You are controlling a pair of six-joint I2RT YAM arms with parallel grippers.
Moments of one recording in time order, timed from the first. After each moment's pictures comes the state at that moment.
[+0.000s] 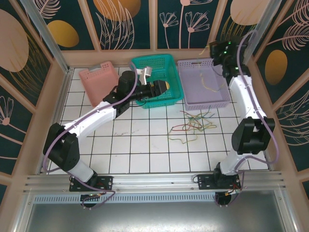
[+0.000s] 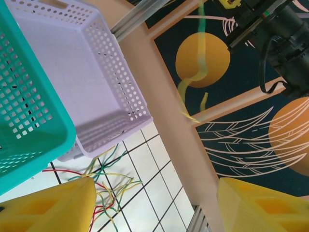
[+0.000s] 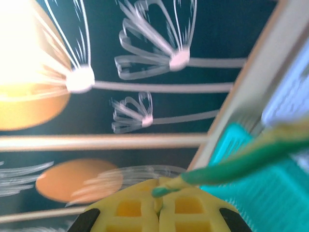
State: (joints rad) left arm -0.61 1.58 1.23 0.09 0.48 -0.86; right arm 0.01 1.72 1.69 -0.20 -0.26 1.27
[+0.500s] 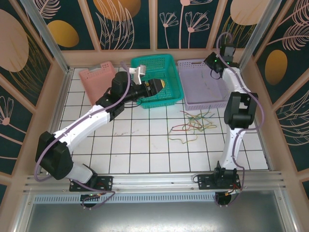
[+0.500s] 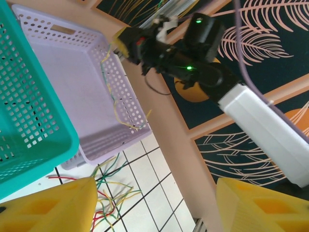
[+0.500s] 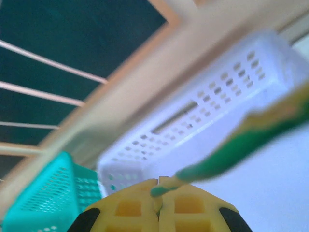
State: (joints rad) left arm -0.61 1.47 1.19 0.06 0.41 -0.86; right arm -0.02 2.20 1.93 -0.34 -0.25 0.63
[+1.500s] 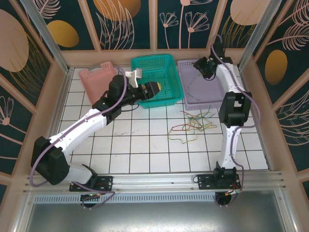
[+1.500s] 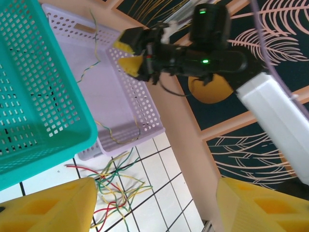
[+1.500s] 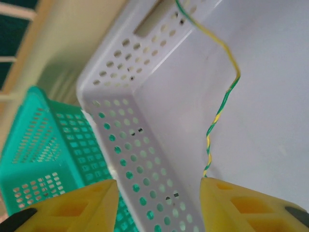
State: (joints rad) left arm -0.61 1.41 1.14 0.01 0.35 -0.86; right arm 0.04 2.22 2.09 -0.74 -0.28 0.75
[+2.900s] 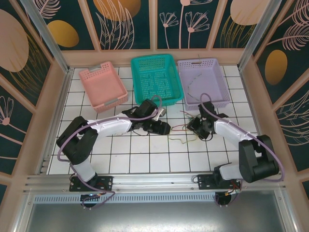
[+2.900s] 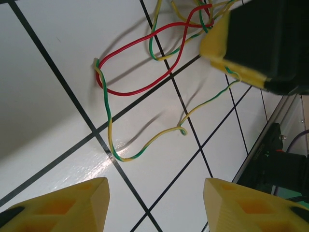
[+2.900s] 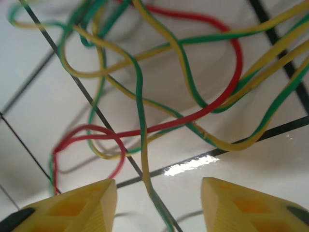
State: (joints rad) left arm -0.80 1.75 1.05 -0.22 0.53 -0.60; right arm 0.31 1.37 0.69 -0.54 -0.21 0.88
